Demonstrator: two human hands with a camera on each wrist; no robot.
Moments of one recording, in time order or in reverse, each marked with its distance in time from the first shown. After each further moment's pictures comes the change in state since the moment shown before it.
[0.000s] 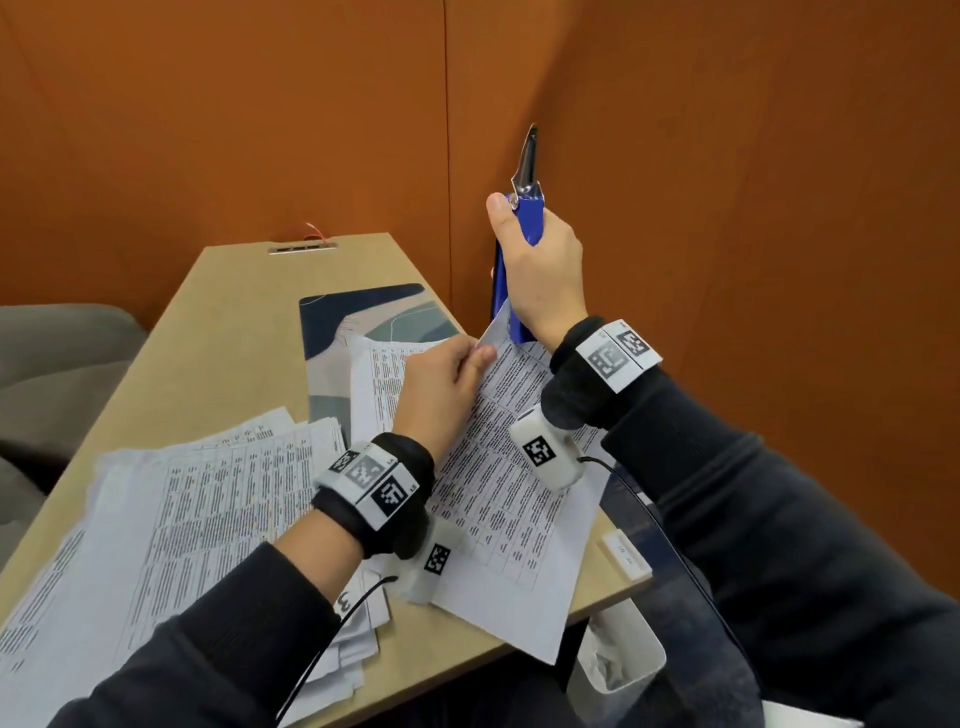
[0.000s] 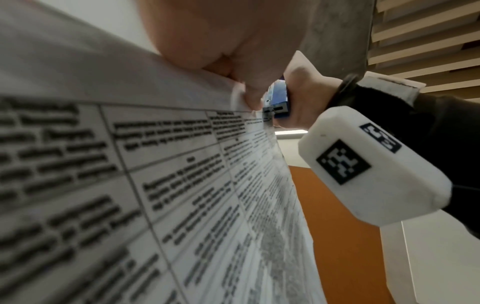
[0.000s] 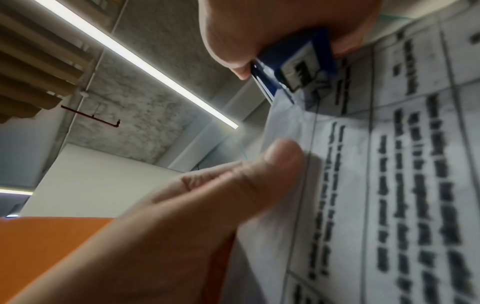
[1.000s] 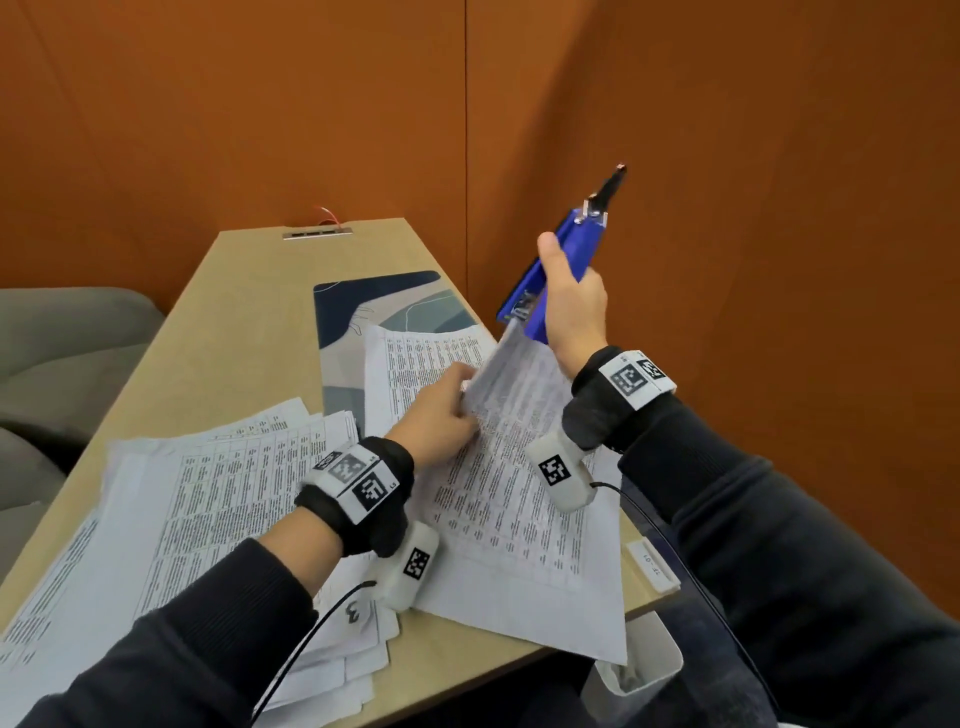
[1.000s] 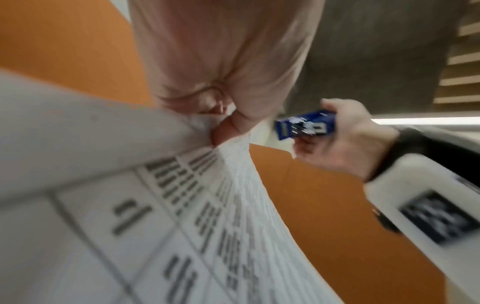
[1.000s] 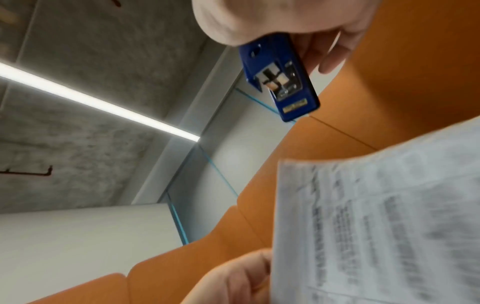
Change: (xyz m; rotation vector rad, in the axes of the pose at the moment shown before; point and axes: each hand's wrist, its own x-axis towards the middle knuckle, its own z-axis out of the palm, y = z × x) left_hand -0.001 -0.043 -0.009 -0.022 -0.484 -0.338; right_hand -0.009 0.053 0.009 0.167 0.045 0.364
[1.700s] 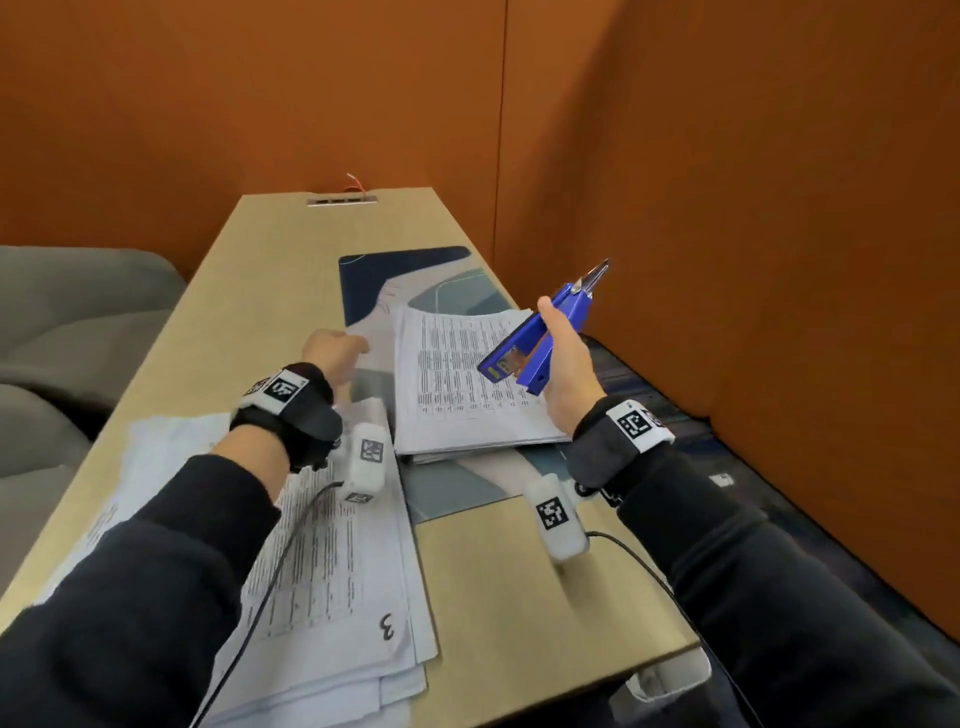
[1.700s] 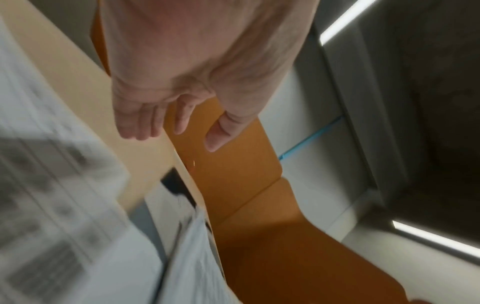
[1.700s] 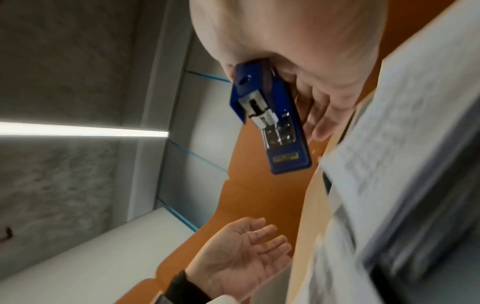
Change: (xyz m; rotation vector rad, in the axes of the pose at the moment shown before) left_hand 0.068 -0.123 -0.115 -0.290 0.467 -0.538; right_hand -0.017 0.068 0.050 0.351 -0.129 0.577
